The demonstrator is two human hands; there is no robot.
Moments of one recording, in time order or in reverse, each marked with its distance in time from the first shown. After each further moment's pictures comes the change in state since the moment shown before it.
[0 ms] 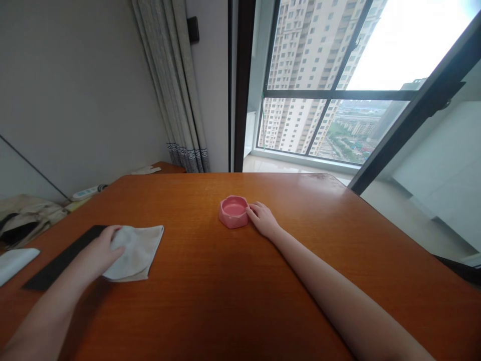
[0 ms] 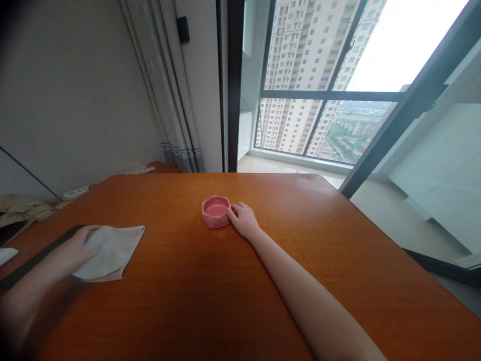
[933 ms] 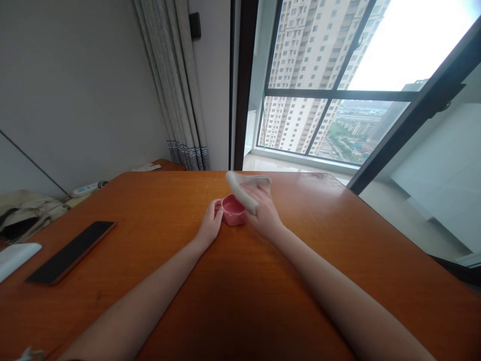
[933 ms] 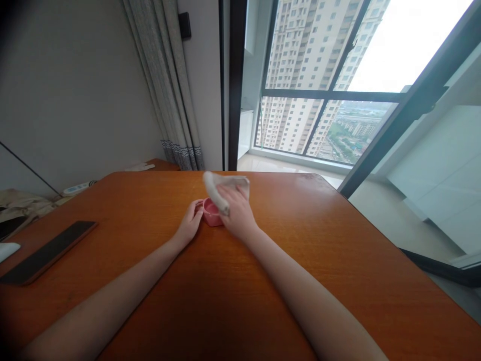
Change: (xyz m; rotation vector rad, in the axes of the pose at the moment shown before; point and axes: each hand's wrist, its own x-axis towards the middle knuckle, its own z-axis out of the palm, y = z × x) left_hand -0.011 0.232 0.128 -1.003 -0.047 0.360; right_hand -0.008 -0.070 -0.045 0.103 0.154 -0.356
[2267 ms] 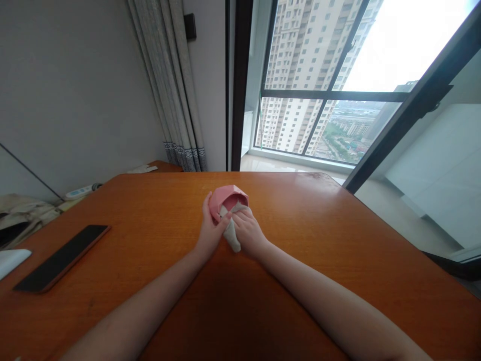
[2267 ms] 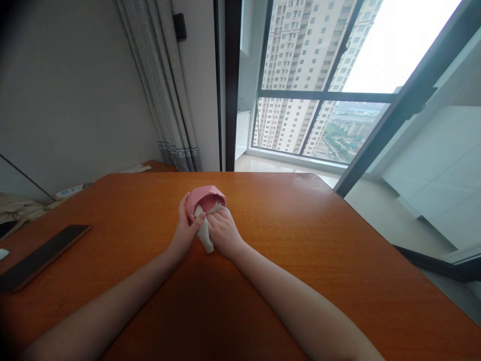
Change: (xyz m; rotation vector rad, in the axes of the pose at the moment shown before) left_hand -0.018 0.051 0.009 -0.114 0.138 0.014; right_hand -0.027 0.004 0.049 -0.364 -0.104 -0.307
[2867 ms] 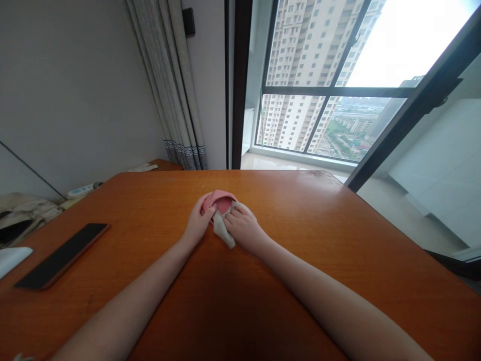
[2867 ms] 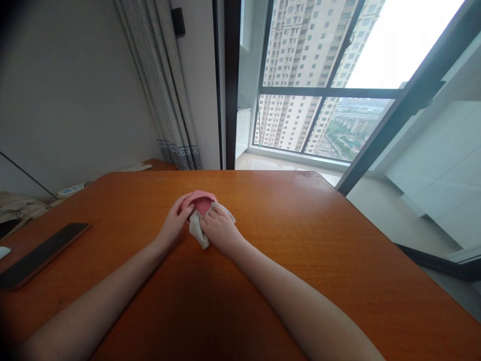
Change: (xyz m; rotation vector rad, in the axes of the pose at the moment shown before) left_hand 0.025 -0.016 -0.021 0.085 -0.045 -0.066; right_hand 0.005 0.005 -0.011 -0.129 -0.137 -0.105
